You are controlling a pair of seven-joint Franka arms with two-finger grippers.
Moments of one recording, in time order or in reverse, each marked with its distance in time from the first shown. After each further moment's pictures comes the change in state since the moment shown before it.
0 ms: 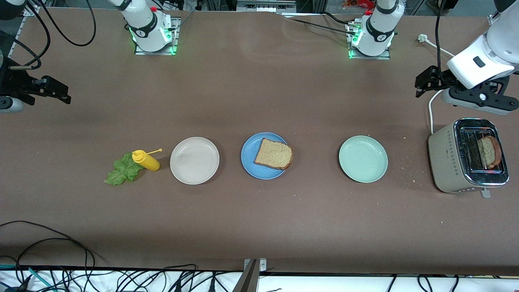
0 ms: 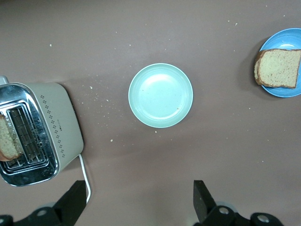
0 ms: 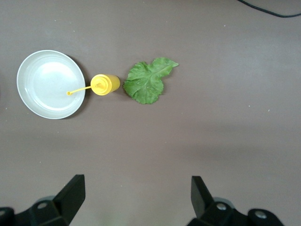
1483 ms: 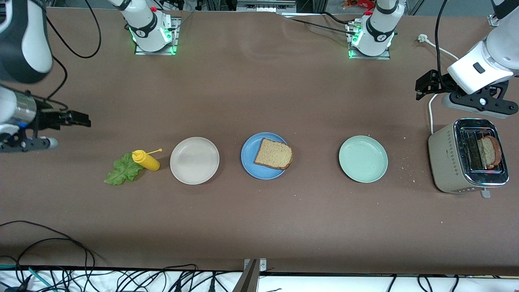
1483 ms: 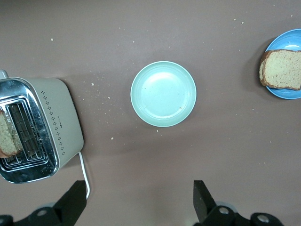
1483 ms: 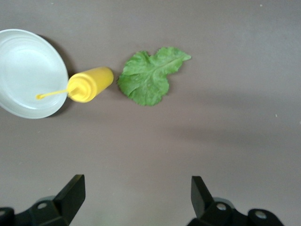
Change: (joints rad) left arm 0.024 0.008 -0.010 -0.009 0.000 0.005 -0.011; right arm -0.015 0.235 -0.014 0.032 0.037 0.064 -0.090
